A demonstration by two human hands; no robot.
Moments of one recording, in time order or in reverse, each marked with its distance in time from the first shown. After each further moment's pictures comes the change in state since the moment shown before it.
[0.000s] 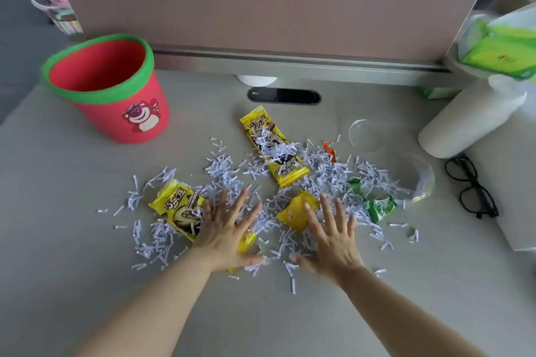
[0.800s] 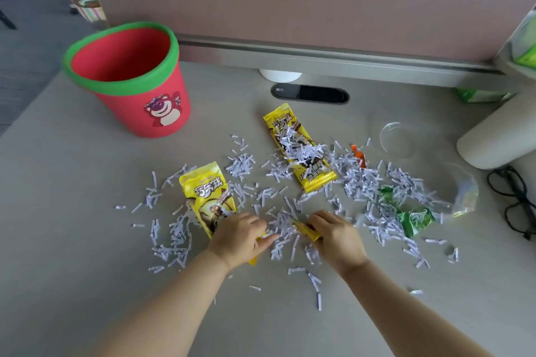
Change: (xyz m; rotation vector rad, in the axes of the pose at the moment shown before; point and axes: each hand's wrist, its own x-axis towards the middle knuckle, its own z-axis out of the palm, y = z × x) left_hand 0.012 -0.017 0.008 -0.087 0.595 0.162; right_hand 0.043 -0.035 -0.009 0.296 0.243 -0.246
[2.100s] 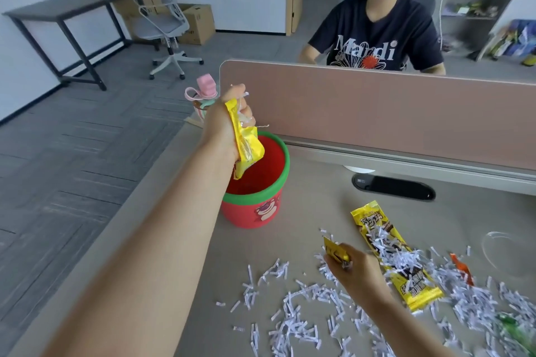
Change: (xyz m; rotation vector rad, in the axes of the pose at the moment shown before) left_hand 0.155 -0.203 -0.303 -1.732 0.701 -0.788; right_hand 0.169 -0.124 0.001 0.370 -0.045 0.305
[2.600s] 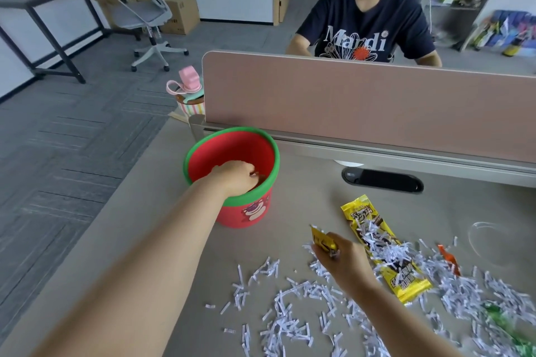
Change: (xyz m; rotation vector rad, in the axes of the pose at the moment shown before) left_hand 0.023 -0.080 -0.053 1.946 -0.489 -0.090; right_hand 0.014 0.000 0.004 -0.009 0.008 0.034
